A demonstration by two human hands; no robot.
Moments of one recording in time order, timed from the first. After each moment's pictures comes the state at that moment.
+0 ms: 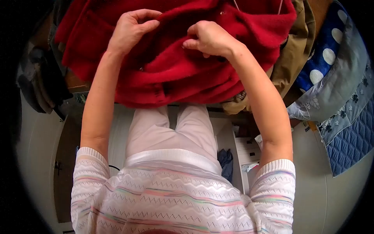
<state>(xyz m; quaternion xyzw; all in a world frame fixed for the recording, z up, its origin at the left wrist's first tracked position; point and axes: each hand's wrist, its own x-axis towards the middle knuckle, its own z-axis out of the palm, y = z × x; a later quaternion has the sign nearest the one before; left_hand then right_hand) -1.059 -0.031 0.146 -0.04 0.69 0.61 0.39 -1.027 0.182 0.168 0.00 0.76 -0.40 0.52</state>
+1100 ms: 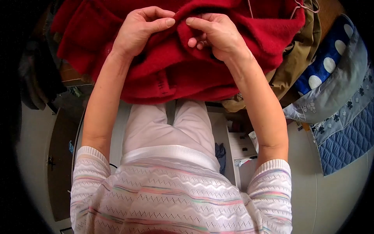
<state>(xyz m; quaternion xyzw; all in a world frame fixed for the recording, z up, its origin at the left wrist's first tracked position) -1.042 -0.033 0.145 -0.16 0.54 0.72 0.41 -1.028 0.158 0.174 0.33 0.49 -0.68 0.43</state>
